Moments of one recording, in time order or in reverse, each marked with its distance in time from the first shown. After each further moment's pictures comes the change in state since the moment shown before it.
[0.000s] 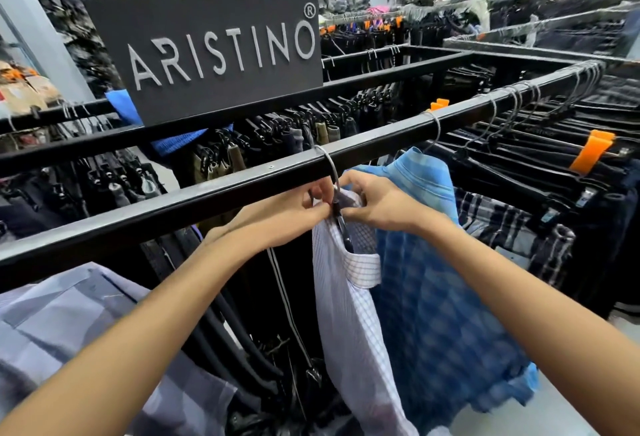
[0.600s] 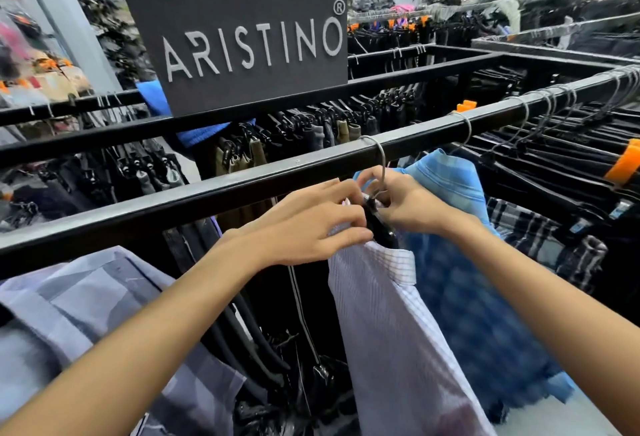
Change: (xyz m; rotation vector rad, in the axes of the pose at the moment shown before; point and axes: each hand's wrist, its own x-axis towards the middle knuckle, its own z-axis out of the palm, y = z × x) left_hand -0.015 -0.011 0.004 0.229 -0.026 0.516; right_hand -0.002 -0.001 -0.008 0.002 -0.058 -0.071
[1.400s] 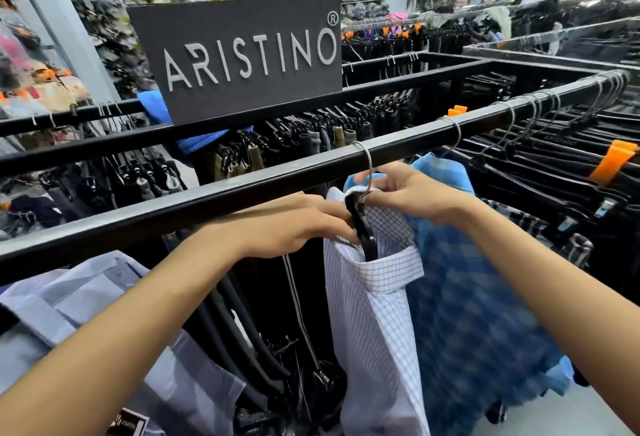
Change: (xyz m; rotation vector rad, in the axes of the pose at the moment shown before) left_hand -0.006 -0.019 -0.021 -0.047 -0.227 0.191; right_hand -0.005 -0.016 -0.022 0.335 -0.107 0.094
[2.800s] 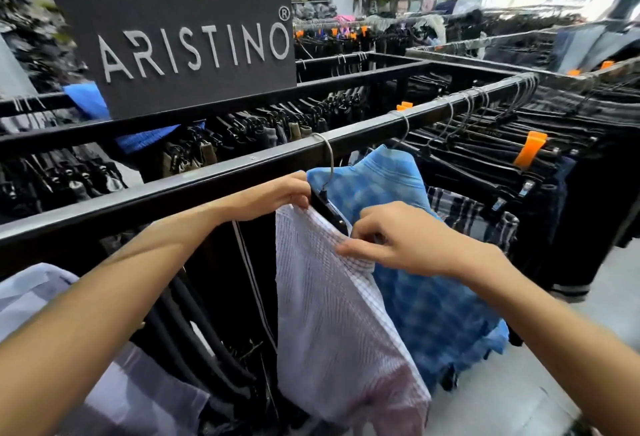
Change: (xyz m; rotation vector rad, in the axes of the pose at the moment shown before) left_hand 0.037 -0.036 0.018 -0.368 0.086 -0.156; right_hand -0.096 -0.038 0.041 -0.974 0.090 0.029
